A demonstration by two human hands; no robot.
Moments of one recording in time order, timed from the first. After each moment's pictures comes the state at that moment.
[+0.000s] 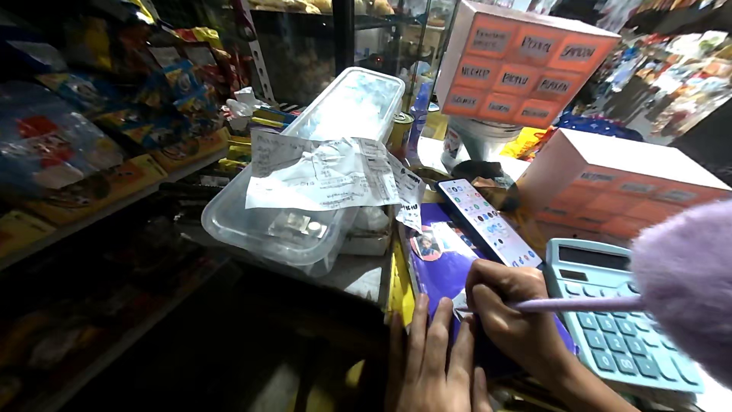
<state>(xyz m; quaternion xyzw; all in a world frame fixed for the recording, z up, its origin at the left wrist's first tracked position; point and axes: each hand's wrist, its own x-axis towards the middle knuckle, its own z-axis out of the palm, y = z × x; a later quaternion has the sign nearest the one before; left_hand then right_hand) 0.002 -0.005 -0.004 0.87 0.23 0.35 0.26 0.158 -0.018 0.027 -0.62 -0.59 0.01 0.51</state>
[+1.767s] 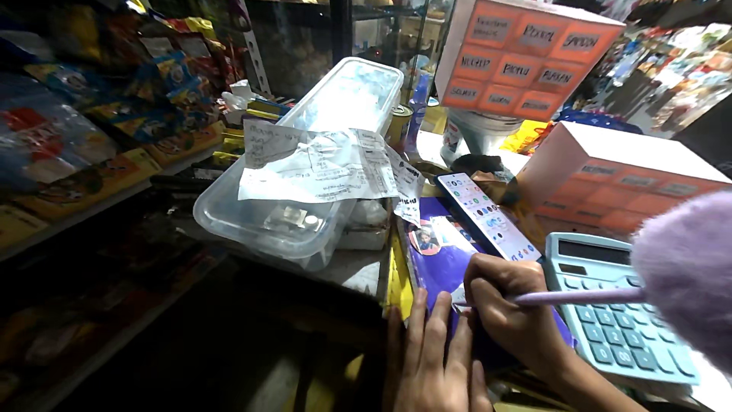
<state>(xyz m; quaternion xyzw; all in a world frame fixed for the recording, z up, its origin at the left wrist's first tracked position) 0.003 -0.004 -0.007 0.87 0.23 0.36 0.25 0.157 -0.018 0.028 -0.62 -0.59 0.01 0.51</state>
